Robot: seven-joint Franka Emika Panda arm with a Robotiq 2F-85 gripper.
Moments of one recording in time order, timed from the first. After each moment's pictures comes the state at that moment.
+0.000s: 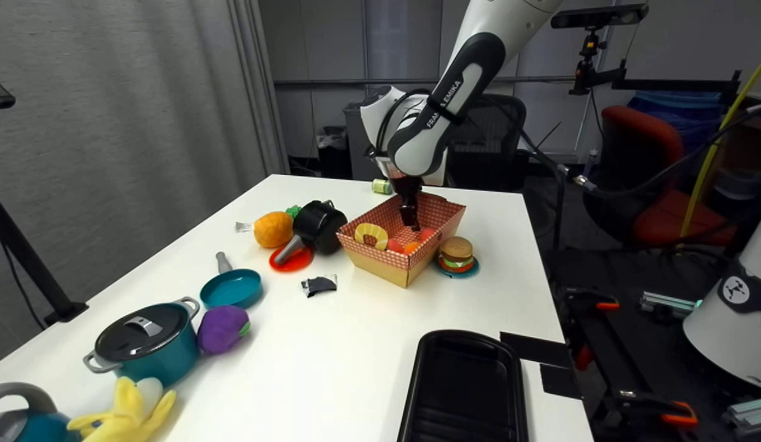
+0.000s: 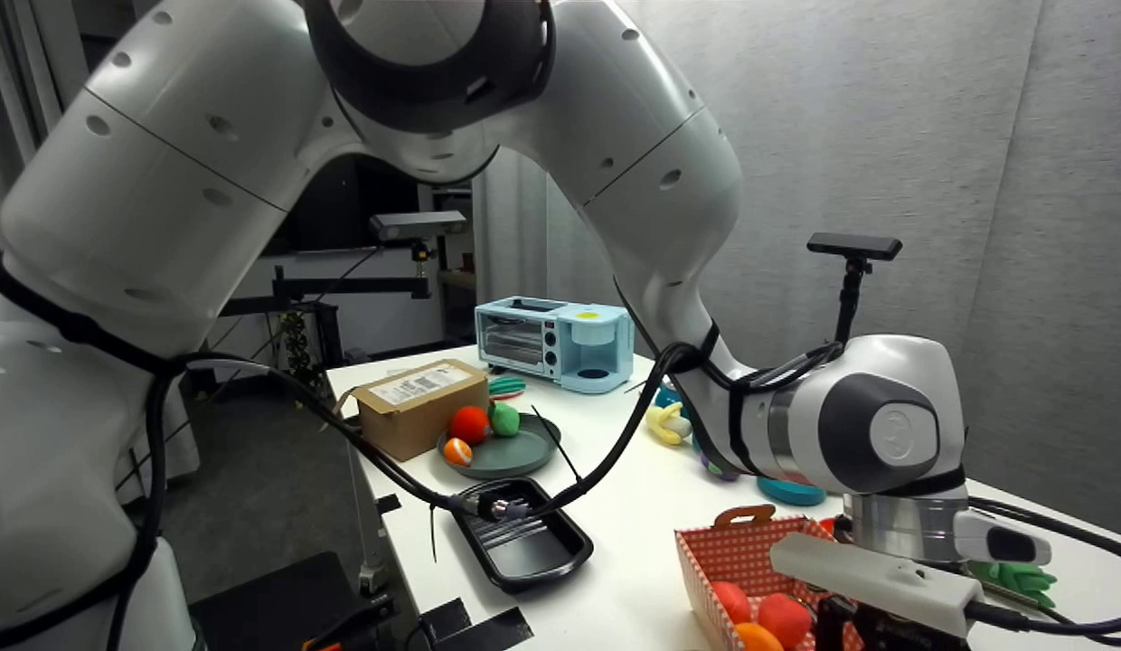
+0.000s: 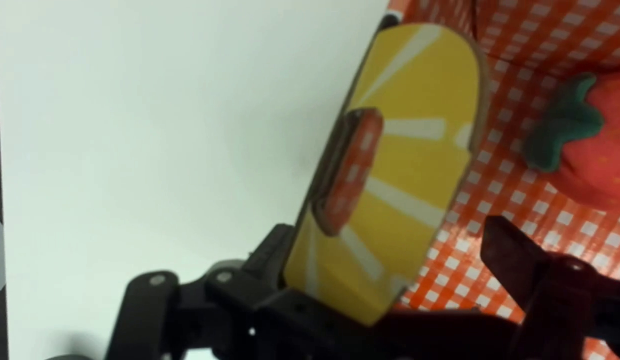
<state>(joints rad) -0.25 0.66 -0.26 -1.85 -0.31 2.37 -0.13</state>
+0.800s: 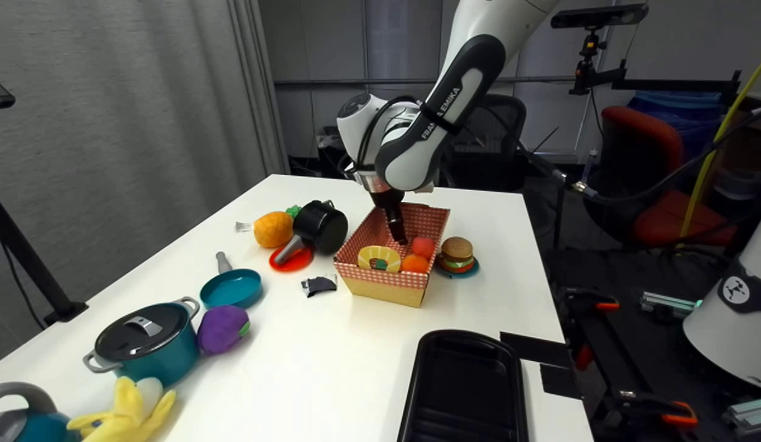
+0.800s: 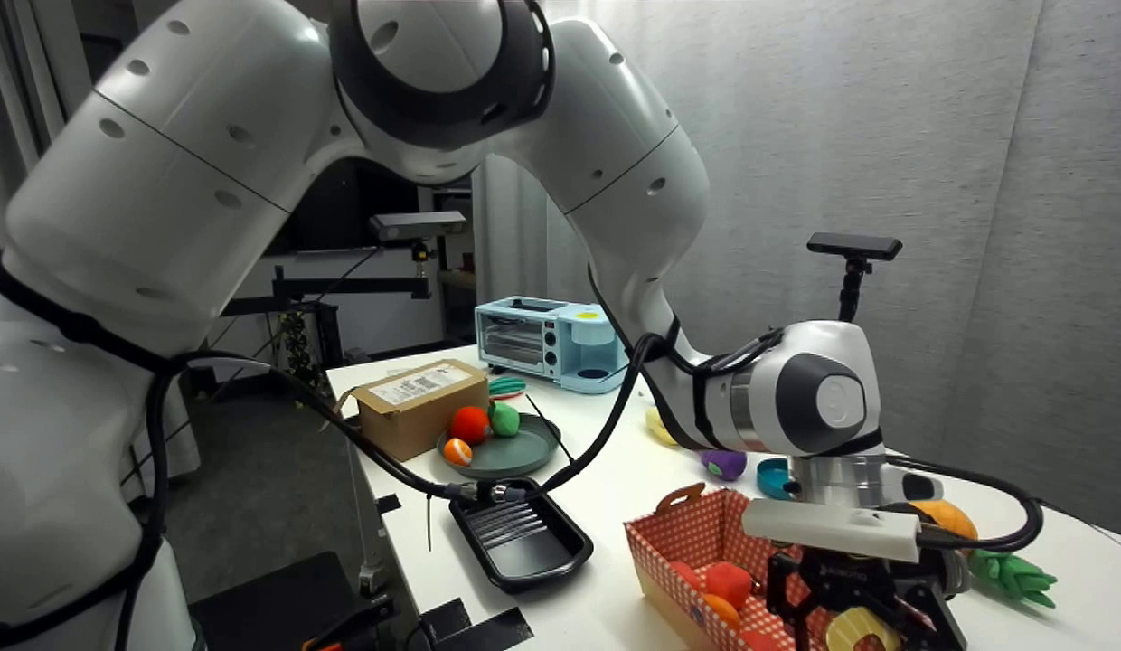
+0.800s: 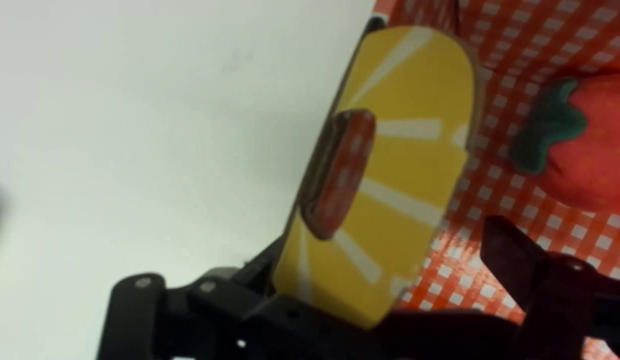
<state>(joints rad) -0.19 0.66 -0.20 -1.84 -0.38 2.37 -0.25</state>
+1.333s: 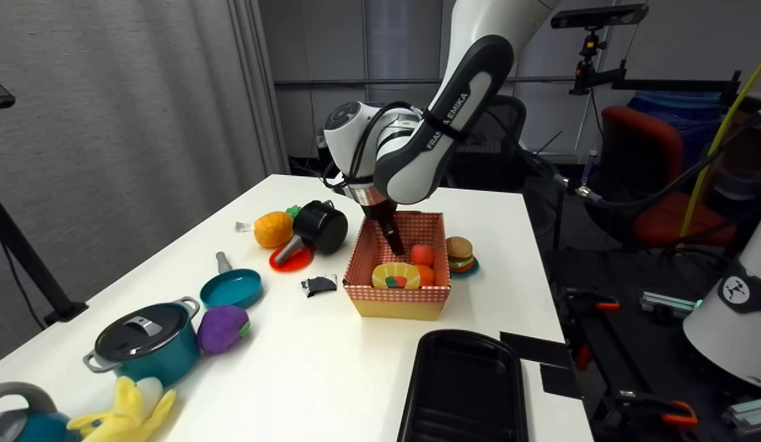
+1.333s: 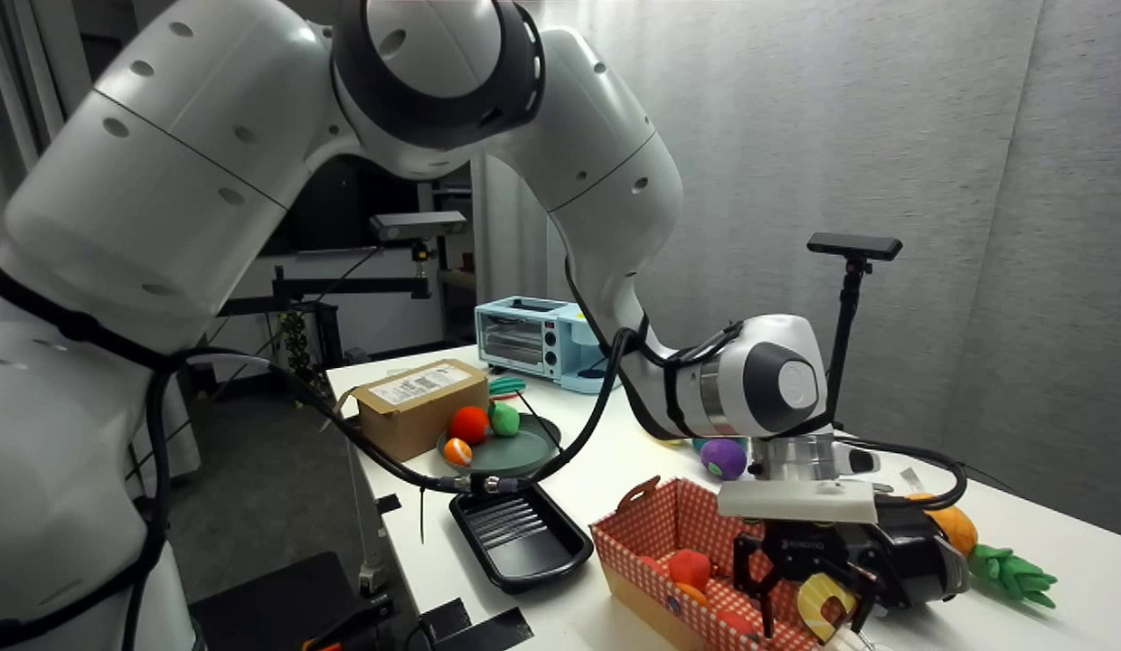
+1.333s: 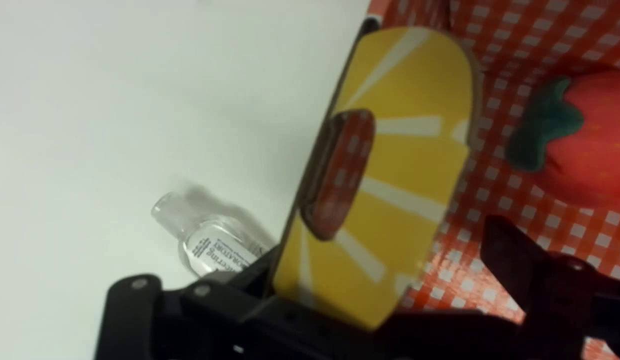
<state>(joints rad) -0.13 0.65 -0.17 -1.87 -0.45 2.37 -0.29</state>
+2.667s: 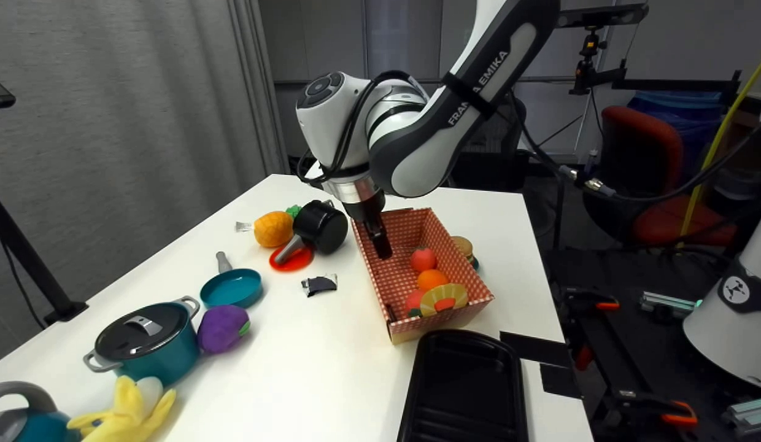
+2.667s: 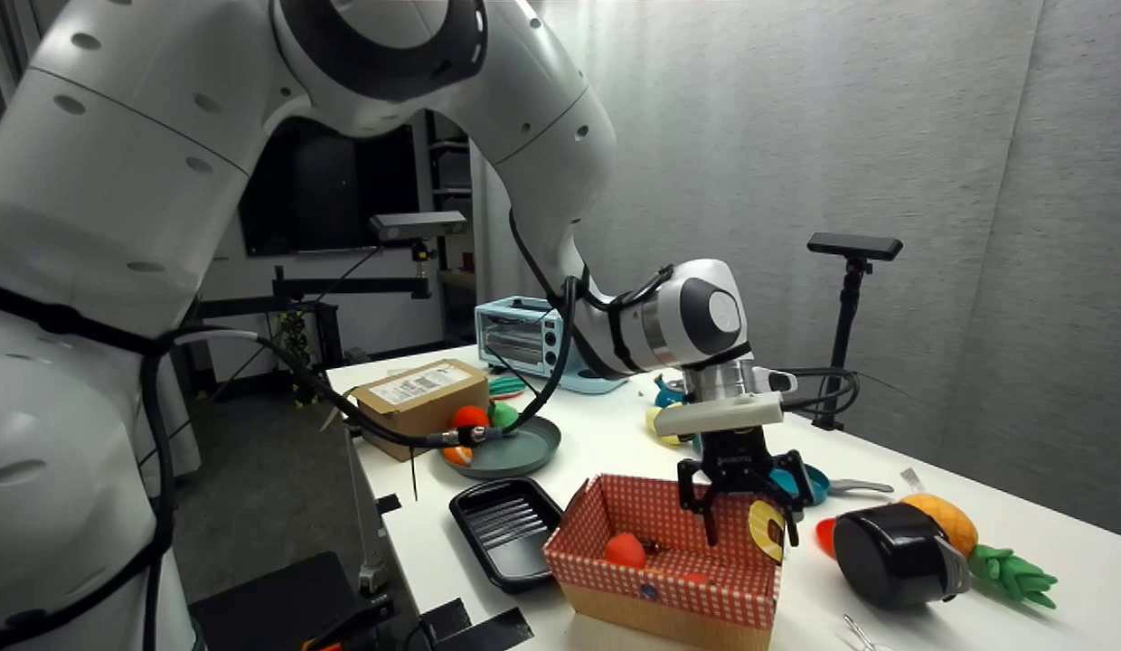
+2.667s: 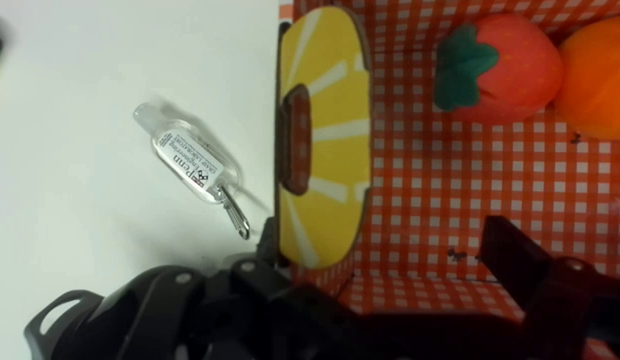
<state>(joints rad) 0.01 0.50 -0.15 -1.95 -0.50 2.31 -0.16</state>
